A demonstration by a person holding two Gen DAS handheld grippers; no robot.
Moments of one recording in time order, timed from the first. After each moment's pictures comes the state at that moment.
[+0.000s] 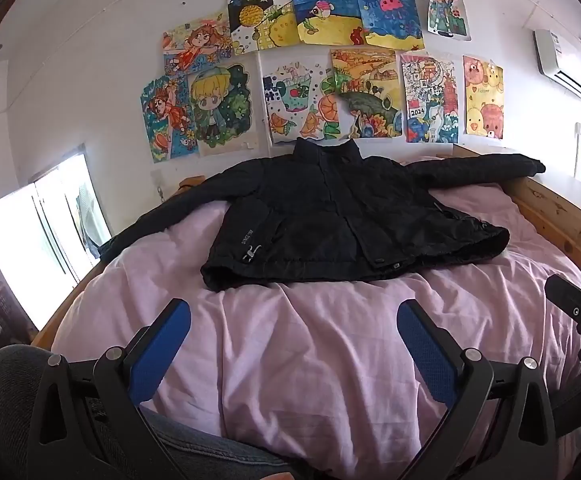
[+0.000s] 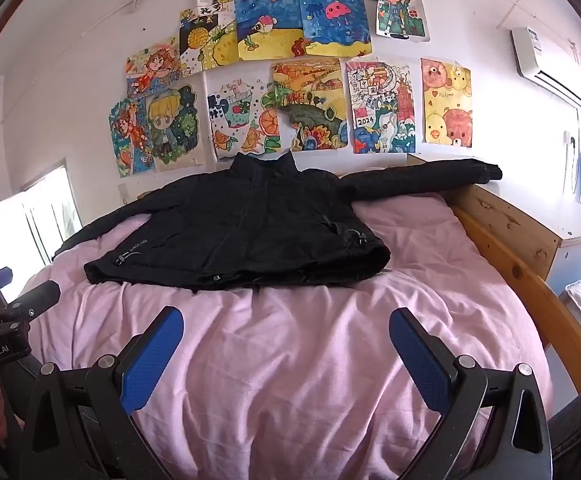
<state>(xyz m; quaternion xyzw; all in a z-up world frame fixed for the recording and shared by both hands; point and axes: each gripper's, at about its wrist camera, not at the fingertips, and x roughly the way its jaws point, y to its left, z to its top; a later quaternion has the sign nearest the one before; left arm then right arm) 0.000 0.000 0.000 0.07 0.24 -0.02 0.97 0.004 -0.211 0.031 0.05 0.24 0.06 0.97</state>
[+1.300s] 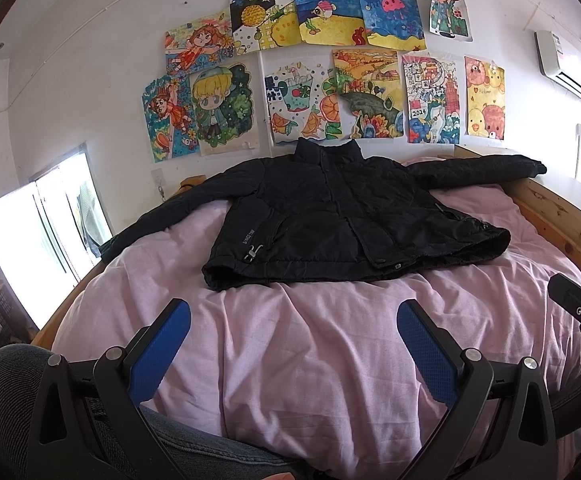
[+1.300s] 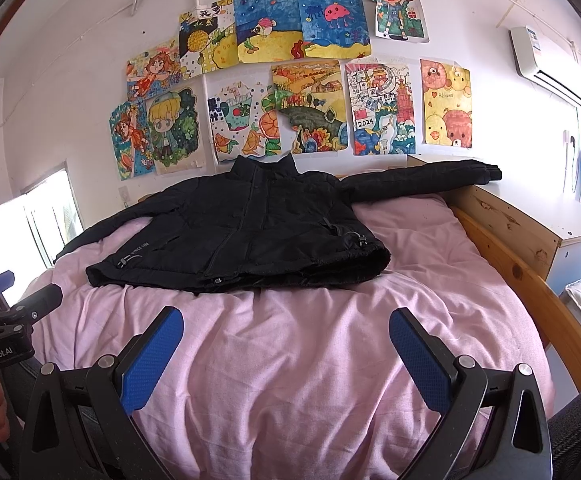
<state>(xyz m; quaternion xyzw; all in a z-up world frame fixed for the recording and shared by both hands) -0.001 0.000 0.000 0.07 0.24 -0.02 0.97 0.008 -0.215 0.030 0.05 0.24 0.06 0.97</state>
